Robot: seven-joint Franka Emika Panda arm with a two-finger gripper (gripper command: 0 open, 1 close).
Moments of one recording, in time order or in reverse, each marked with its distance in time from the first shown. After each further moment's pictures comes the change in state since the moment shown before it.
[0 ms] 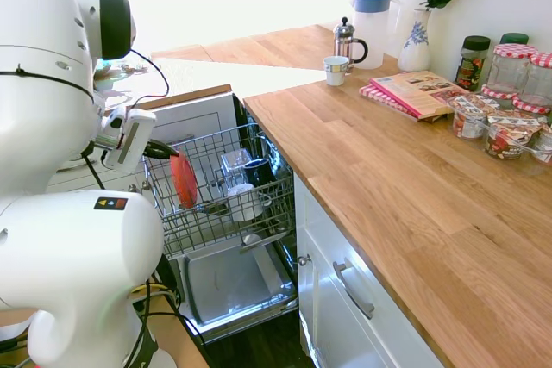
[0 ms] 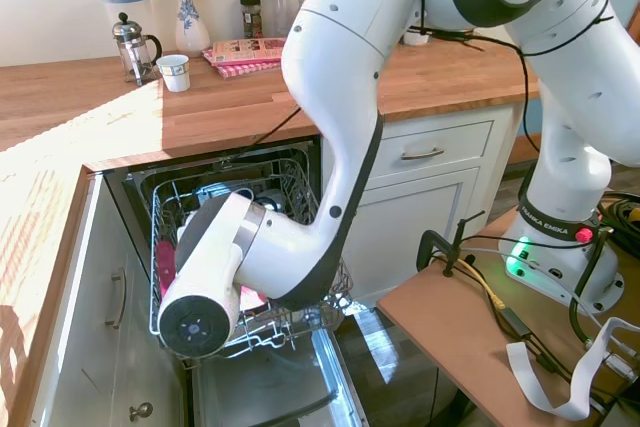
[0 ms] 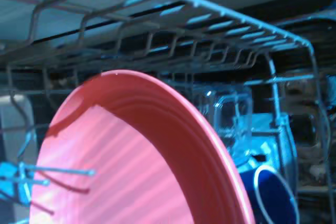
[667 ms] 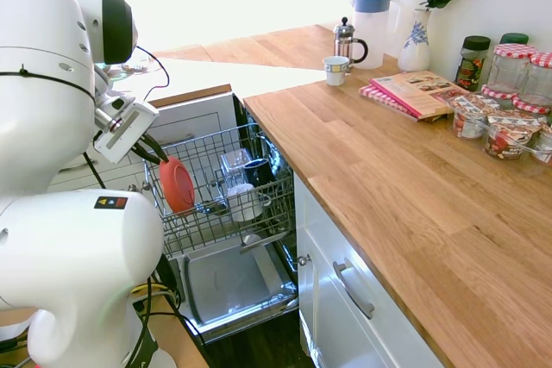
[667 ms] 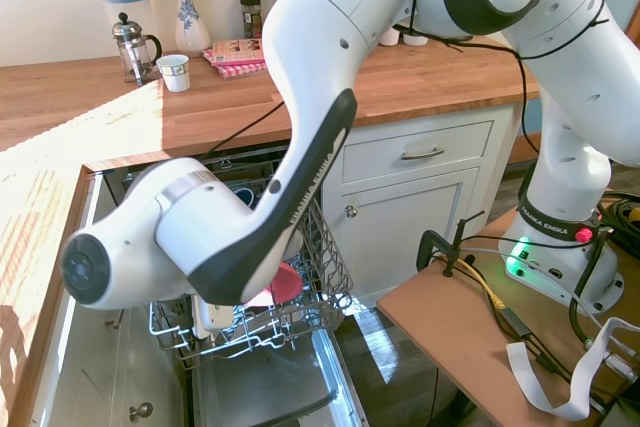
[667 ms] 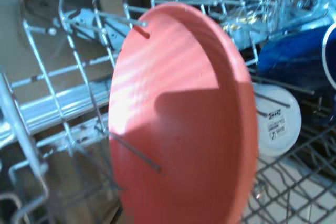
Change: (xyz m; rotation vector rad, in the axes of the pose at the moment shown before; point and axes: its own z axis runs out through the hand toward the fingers) arm 0.068 0.025 -0.027 -0.125 -0.573 -0.064
